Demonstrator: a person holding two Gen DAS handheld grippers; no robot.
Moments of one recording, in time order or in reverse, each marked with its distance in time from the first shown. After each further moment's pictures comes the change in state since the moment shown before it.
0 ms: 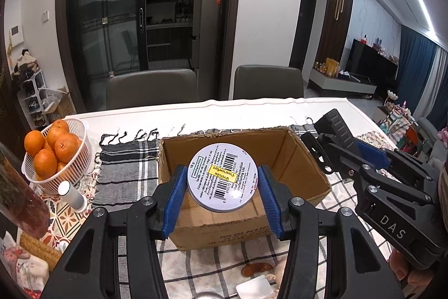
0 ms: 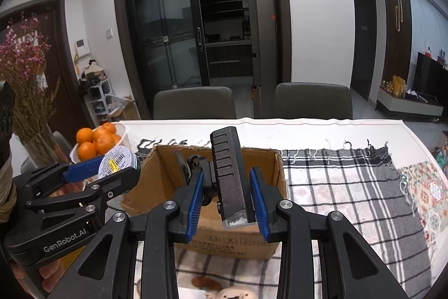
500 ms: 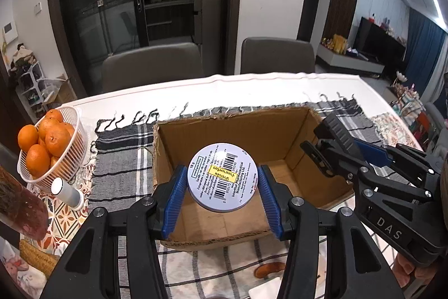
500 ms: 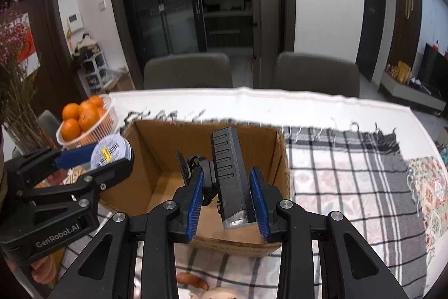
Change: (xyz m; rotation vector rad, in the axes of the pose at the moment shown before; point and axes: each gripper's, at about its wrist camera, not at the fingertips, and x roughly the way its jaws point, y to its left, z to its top) left arm 0.056 0.003 0.001 0.025 0.141 0.037; right arm 0.060 -0.015 -0.002 -0.019 0.180 0.001
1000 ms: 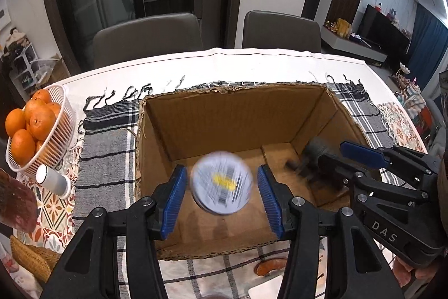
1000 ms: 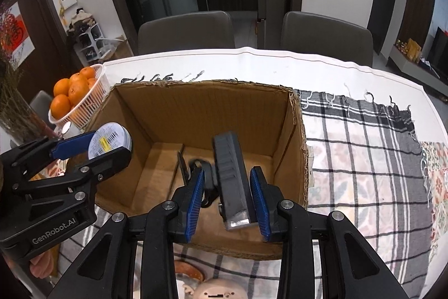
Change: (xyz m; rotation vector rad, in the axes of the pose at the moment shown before) left arm 0.038 0.007 -0.004 -0.029 0.118 -0.022; right arm 0.047 -0.008 -0.006 0.007 0.190 0.026
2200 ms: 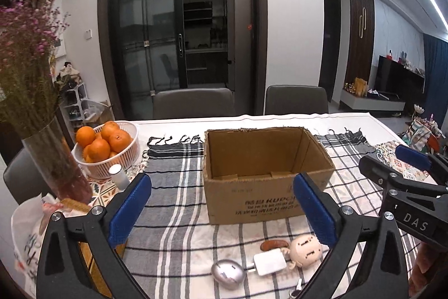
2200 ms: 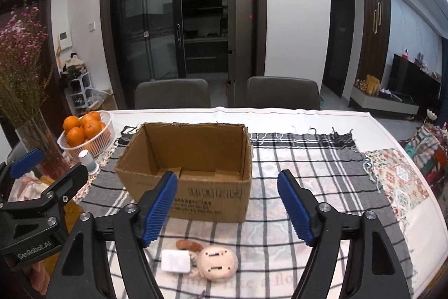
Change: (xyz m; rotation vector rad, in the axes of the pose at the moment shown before) left arm -0.173 -0.019 -0.108 -0.047 -0.416 0.185; right arm -0.169 0.027 -0.088 0.031 -0.359 -0.164
